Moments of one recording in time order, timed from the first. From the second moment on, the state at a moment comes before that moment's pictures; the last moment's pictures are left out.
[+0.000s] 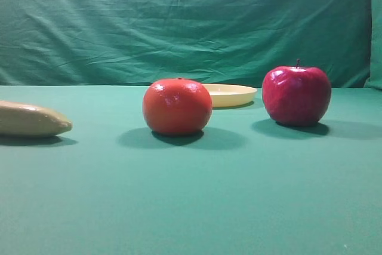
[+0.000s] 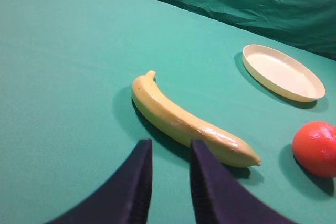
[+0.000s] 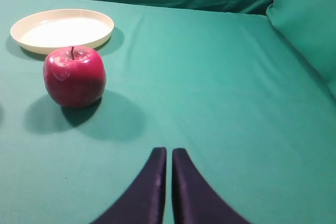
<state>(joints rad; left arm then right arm) 0.02 -0.02 0.02 -0.34 0.34 0.16 0.04 -0.01 0.03 0.19 0.38 -0.21</state>
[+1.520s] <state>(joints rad) 0.02 -0.02 0.02 -0.34 0.34 0.16 0.04 0.47 -0.25 0.37 0.17 -0.41</state>
